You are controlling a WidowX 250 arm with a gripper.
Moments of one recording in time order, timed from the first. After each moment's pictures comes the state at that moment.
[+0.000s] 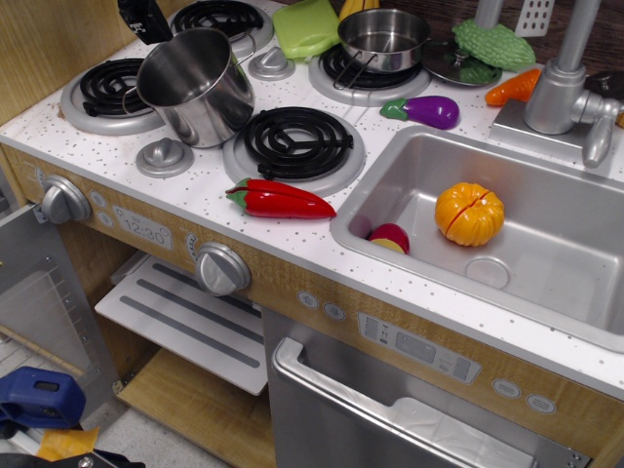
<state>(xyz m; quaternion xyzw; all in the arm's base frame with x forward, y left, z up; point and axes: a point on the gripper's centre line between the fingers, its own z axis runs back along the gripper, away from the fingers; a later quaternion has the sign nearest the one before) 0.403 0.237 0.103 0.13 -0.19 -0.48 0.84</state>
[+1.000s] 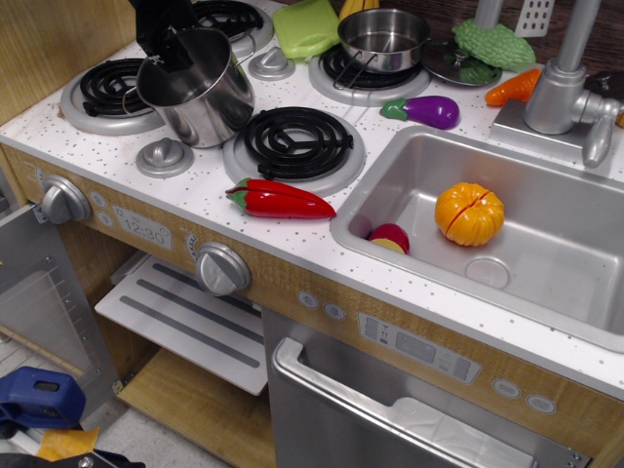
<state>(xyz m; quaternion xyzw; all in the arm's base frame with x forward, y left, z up) 0.411 0.227 0.068 0.10 -0.23 -0.50 0.83</state>
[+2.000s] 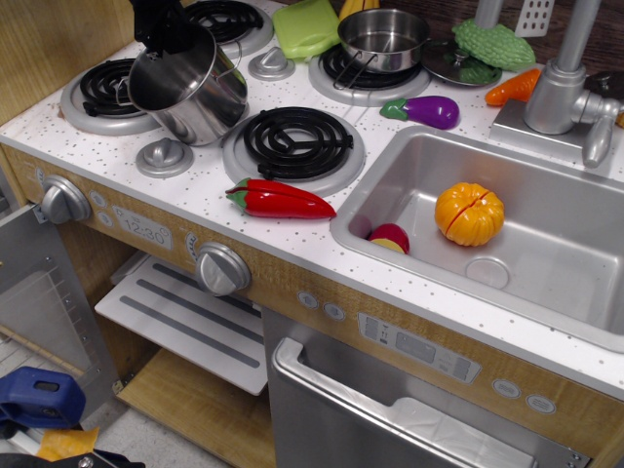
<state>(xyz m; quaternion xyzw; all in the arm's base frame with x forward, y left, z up) 0.412 0.239 0.075 0.11 -0.18 -0.53 0.82</state>
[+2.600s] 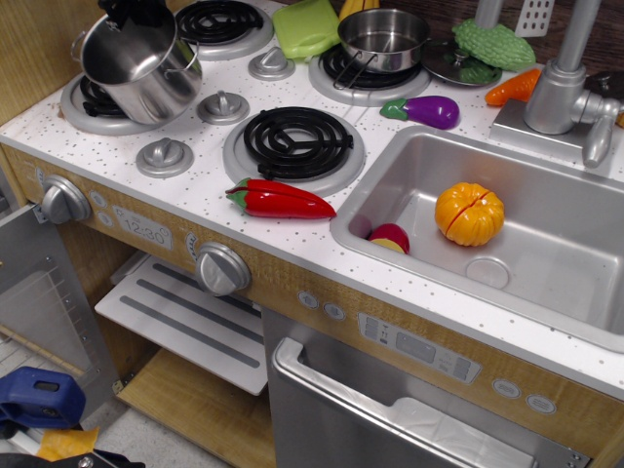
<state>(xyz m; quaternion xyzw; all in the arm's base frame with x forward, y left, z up) 0.412 0.258 0.096 0.17 -0.11 -0.62 0.76</state>
